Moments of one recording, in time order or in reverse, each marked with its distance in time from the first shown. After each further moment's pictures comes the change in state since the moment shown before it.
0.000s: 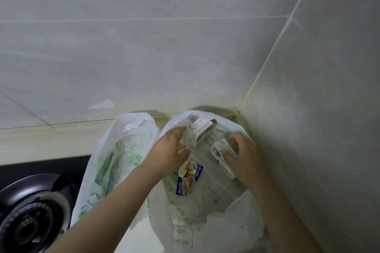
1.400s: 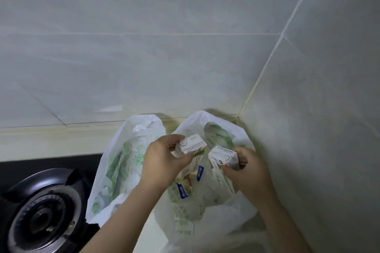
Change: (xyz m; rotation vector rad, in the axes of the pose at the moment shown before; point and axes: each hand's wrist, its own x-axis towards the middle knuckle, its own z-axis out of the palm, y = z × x) left_hand -0.055 0.020 -0.013 -0.362 0.355 -0.122; right_hand -0.048 -0.013 -0.014 0.292 0.021 0.084
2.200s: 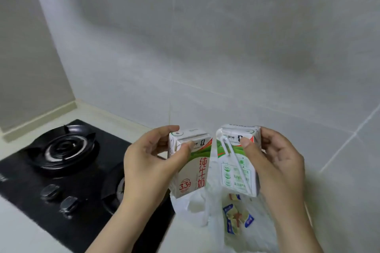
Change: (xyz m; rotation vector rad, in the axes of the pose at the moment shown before) left_hand -0.193 0.086 -0.181 -0.439 0.810 0.115; right_hand -0.131 -0.227 -0.019 0.685 -0.187 -0.621
